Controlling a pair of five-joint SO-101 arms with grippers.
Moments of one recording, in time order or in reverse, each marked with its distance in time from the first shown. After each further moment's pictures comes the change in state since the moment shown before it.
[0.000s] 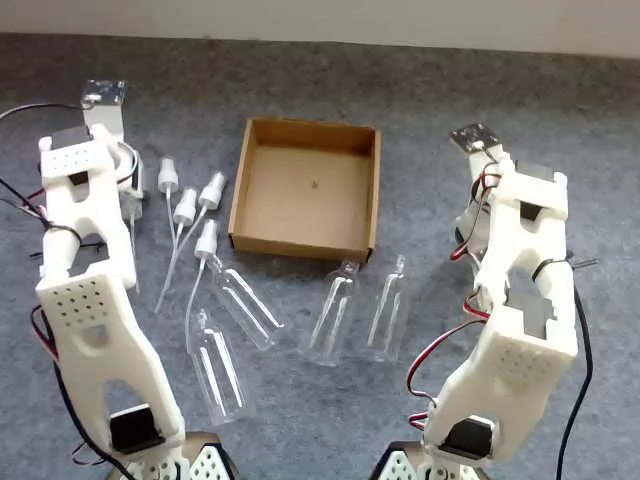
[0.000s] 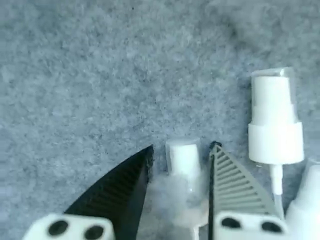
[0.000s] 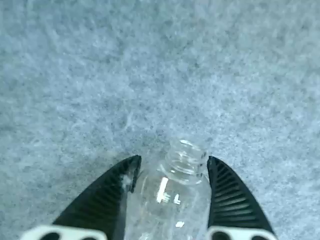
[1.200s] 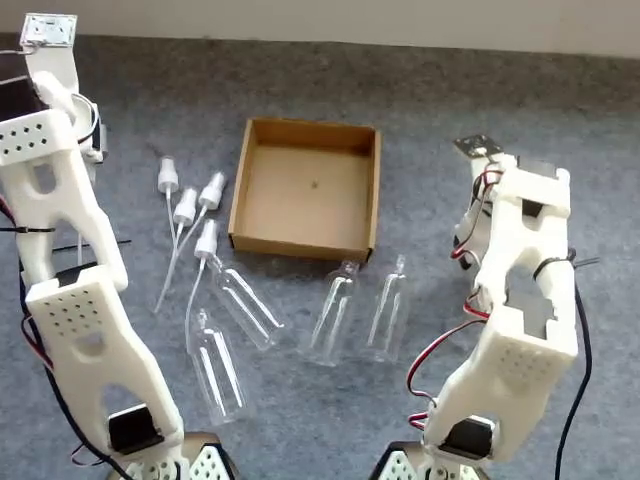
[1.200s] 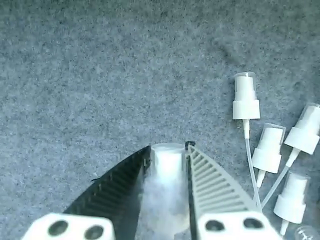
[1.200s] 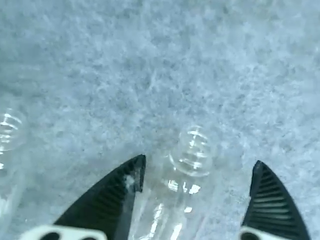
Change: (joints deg) left arm -1.7 -6.3 -31.6 31.6 1.8; right arm 0.2 0.0 -3.9 13.3 -5.4
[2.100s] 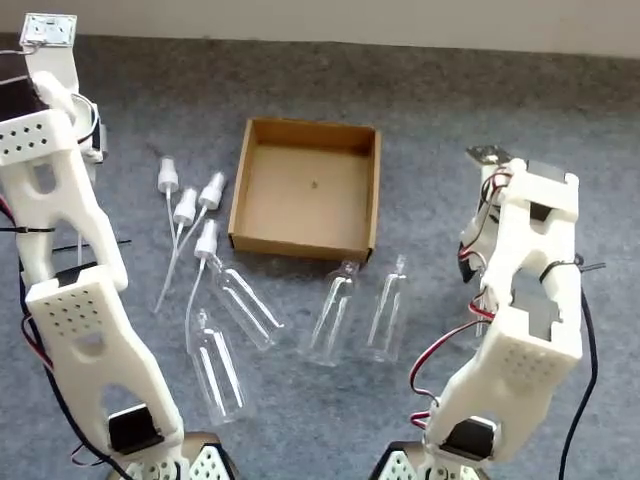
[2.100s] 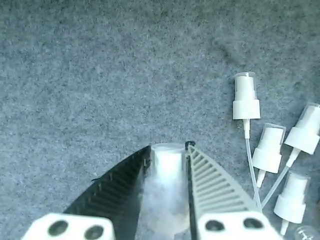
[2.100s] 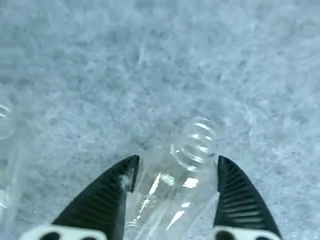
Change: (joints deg) left arm 0.0 0.0 0.0 0.0 0.0; right arm 2.2 0.0 2.5 1.5 -2.8
